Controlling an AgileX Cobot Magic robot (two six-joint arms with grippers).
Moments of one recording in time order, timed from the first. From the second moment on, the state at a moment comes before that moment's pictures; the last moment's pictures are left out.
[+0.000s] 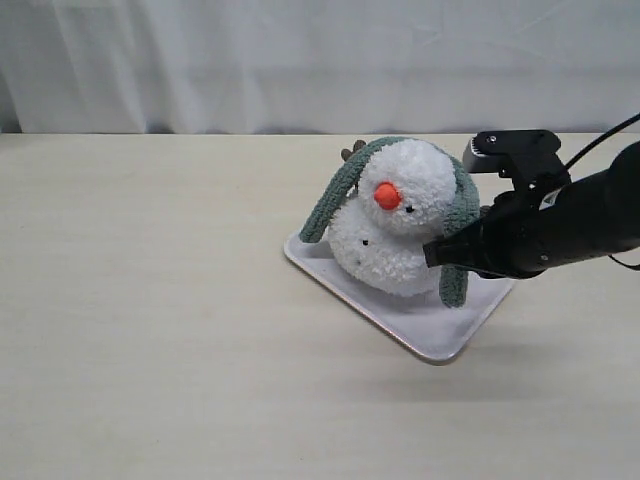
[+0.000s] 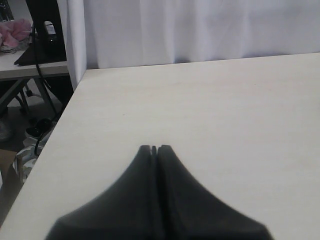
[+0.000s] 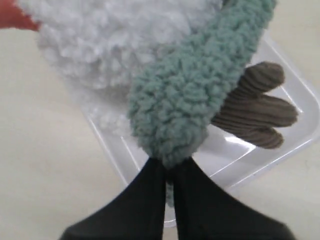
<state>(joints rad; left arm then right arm) 0.00 0.00 0.00 0.04 0.34 0.05 0.28 1.54 -0.83 0.28 0.37 -0.16</state>
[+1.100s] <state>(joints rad) 0.00 0.00 0.00 0.04 0.34 0.05 0.28 1.64 -0.92 0.60 0.71 -0.44</state>
